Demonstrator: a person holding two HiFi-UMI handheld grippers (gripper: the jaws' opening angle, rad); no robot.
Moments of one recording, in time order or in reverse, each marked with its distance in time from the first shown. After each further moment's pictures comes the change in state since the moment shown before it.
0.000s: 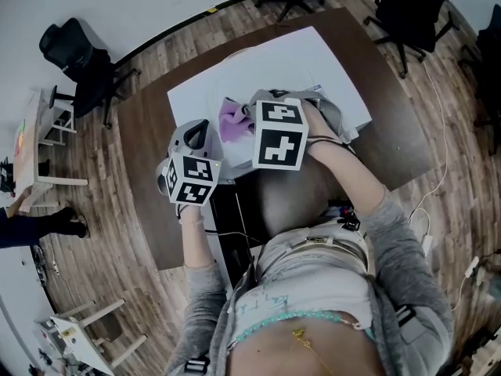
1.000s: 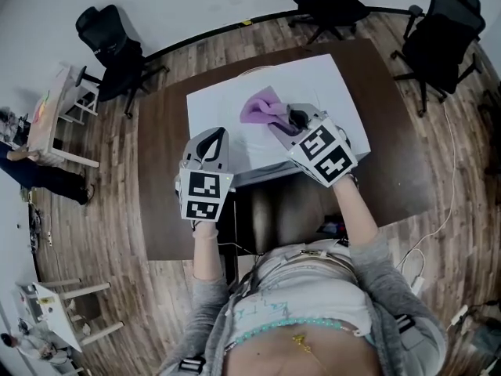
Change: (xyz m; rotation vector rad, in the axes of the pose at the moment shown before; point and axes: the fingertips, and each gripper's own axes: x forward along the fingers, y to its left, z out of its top) left arm -0.040 -0.017 0.057 -0.245 -0.145 0.154; right arm -0.040 -0.040 -0.037 0.406 -0.518 -0.168
